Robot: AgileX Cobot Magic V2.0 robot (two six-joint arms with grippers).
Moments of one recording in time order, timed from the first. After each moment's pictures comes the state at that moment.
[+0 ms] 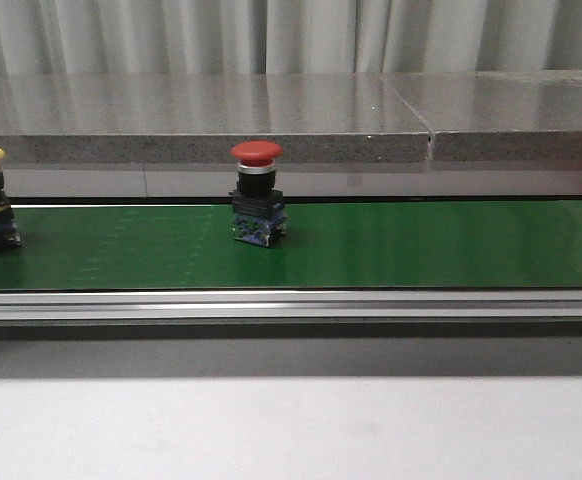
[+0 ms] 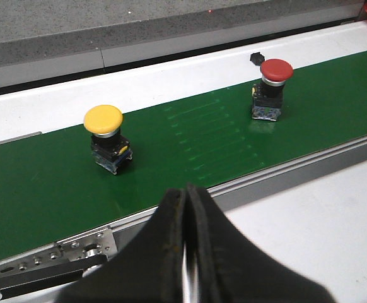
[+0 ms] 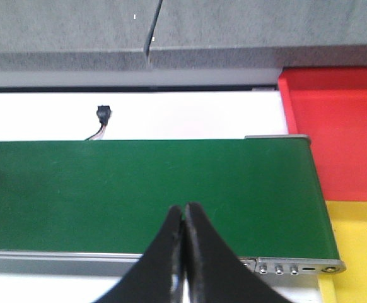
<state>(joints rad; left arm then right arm) -0.16 0.47 -0.65 -0.30 0.78 0.33 0.01 0.59 -0.65 0.06 0.57 0.02</state>
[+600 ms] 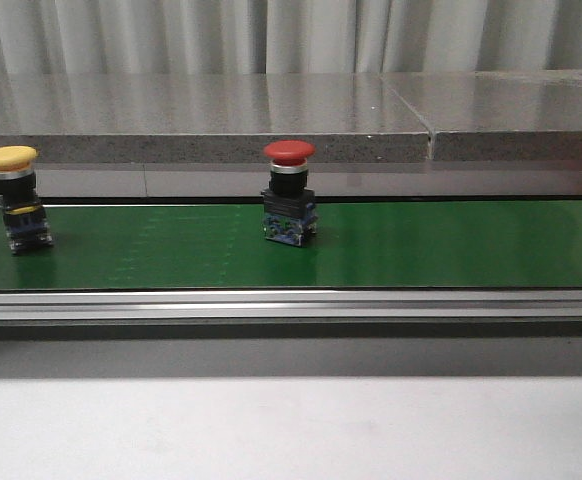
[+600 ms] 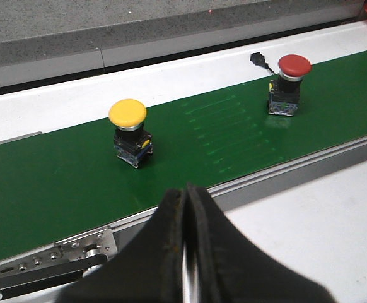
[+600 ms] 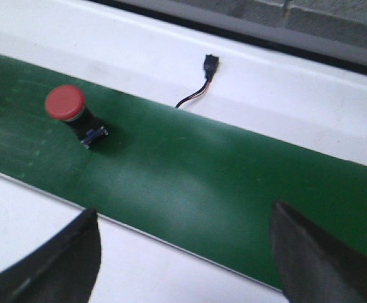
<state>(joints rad) -0.16 0.47 -0.65 -0.30 0.78 0.33 0.30 1.10 -1.14 0.09 0.84 -0.03</state>
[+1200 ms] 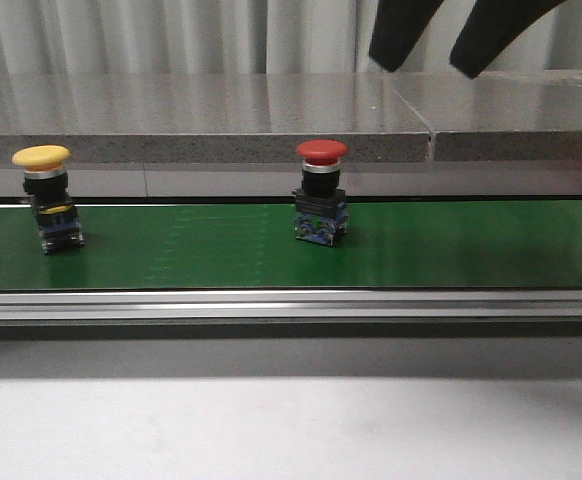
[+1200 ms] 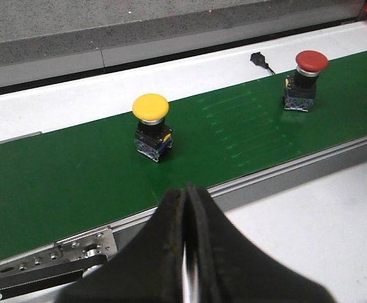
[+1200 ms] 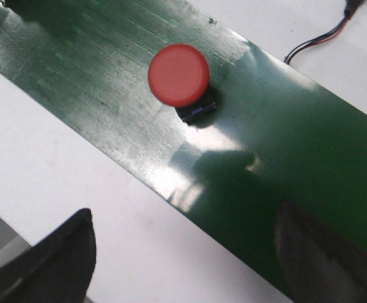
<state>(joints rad) -0.16 0.47 -0.65 -0.30 0.78 0.33 0.41 1.56 -1.44 0.21 1.05 -0.19</state>
